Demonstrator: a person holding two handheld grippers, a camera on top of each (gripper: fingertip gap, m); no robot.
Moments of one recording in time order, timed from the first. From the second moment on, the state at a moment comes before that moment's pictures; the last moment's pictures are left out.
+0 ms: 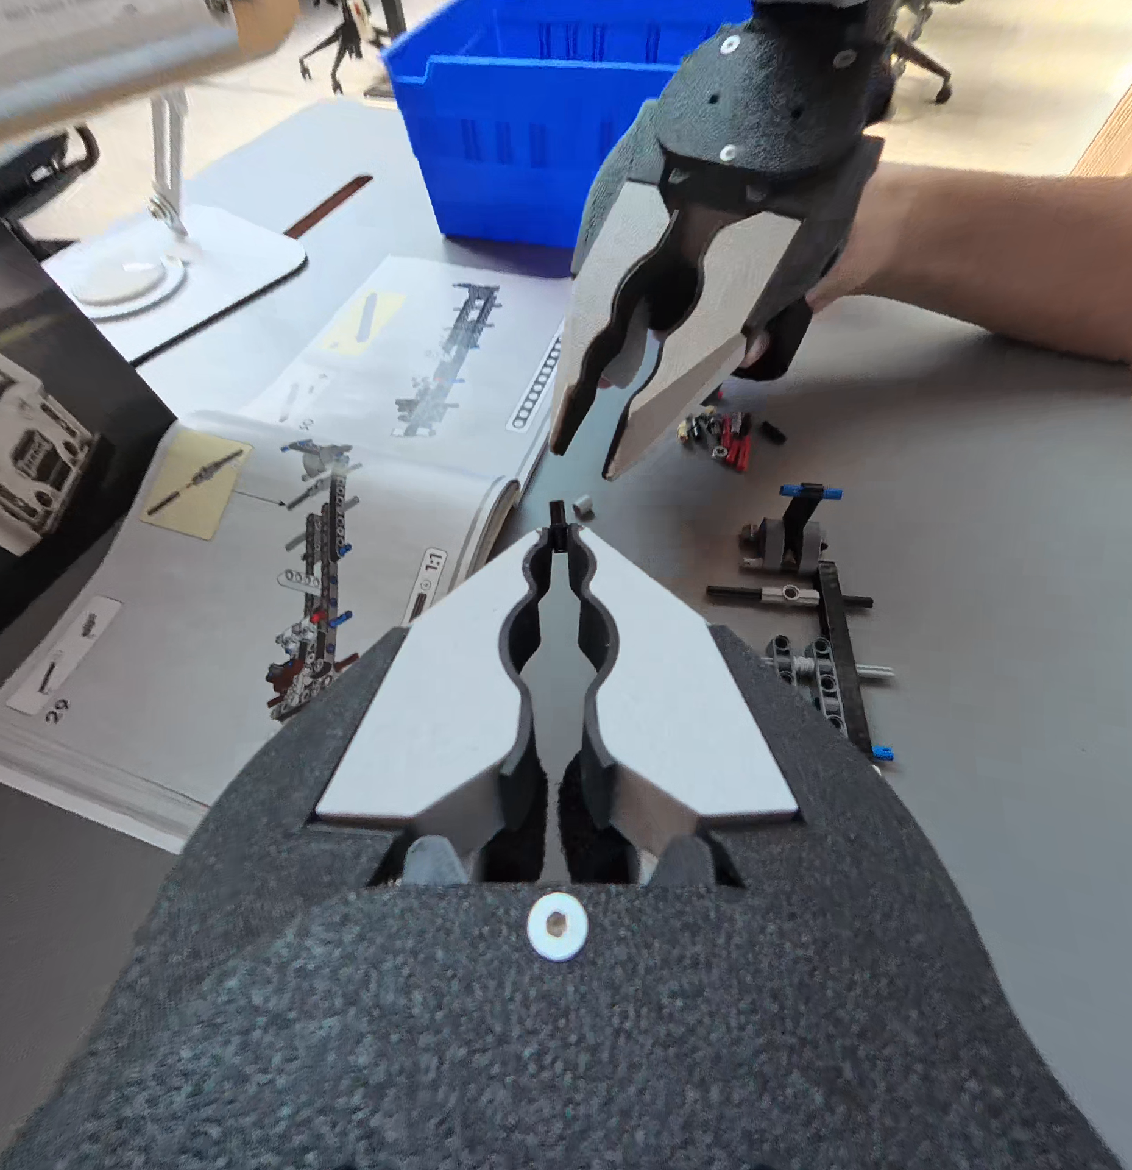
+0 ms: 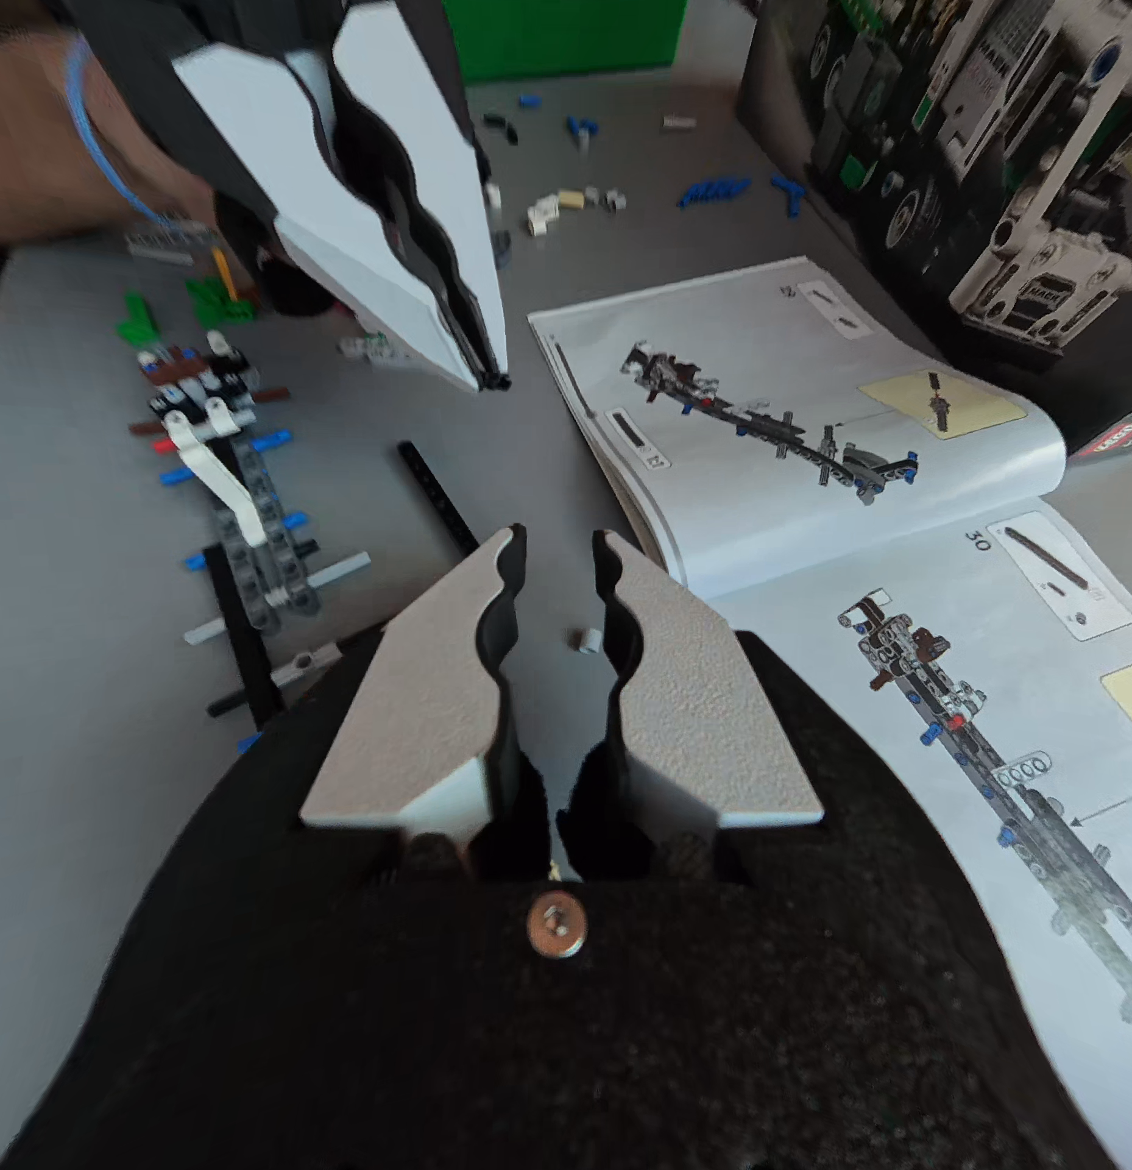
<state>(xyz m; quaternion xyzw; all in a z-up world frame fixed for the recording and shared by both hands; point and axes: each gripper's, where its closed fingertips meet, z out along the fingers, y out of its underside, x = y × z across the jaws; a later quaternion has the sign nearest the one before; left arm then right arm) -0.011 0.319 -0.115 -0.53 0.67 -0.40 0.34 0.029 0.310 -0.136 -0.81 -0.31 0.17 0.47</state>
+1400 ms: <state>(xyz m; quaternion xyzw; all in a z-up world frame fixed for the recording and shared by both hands) -0.067 0.316 -0.185 -0.50 0.81 -0.26 0.17 -0.032 0.299 -0.124 -0.77 -0.37 0.28 0.43</state>
